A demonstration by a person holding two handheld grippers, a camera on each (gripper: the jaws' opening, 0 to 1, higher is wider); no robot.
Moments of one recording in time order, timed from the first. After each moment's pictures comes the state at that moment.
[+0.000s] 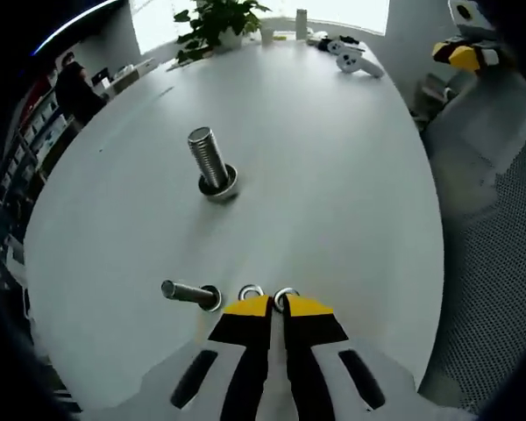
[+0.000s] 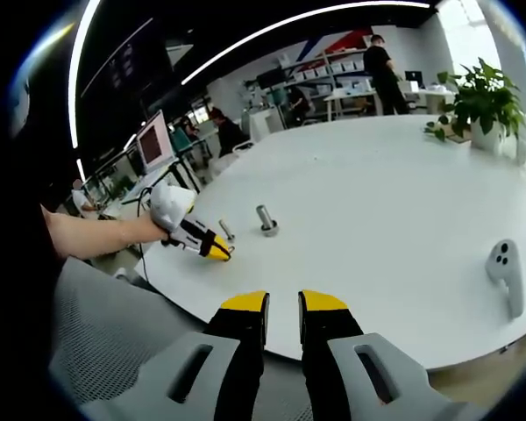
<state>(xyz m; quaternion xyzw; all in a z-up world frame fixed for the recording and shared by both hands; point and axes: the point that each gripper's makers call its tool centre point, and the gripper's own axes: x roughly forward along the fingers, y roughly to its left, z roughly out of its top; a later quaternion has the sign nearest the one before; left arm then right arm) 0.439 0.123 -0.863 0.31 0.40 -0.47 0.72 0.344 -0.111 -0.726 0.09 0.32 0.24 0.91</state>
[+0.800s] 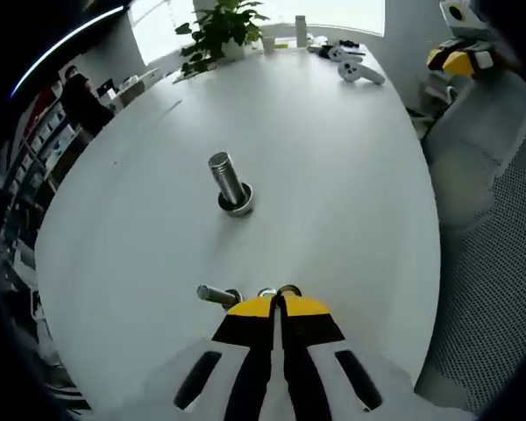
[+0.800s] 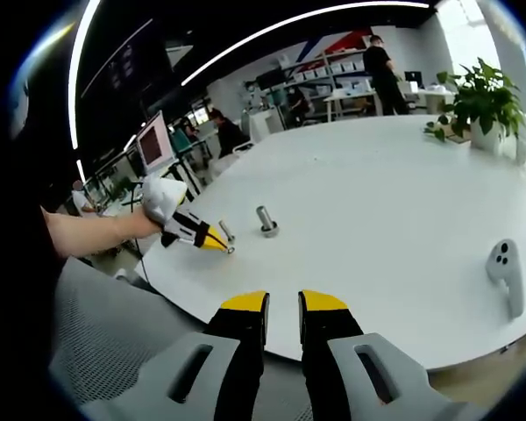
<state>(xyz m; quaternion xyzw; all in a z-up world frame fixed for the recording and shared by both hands) 0.450 0.128 -0.831 0.27 0.39 -0.45 0.76 0.344 -0.112 -0.726 0.09 0.32 0.24 0.91</state>
